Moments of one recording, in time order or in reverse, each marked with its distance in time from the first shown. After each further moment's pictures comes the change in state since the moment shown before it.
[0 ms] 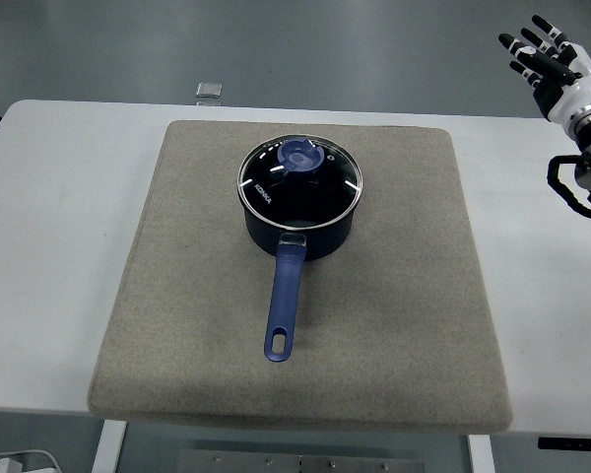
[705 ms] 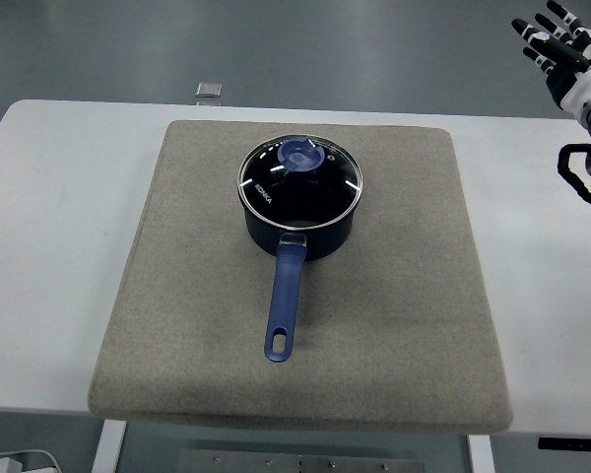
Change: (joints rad) left arm -0.004 0.000 -0.002 0.001 0.000 0.001 0.000; right arm 0.018 -0.019 -0.001 -0.006 0.000 -0.001 0.000
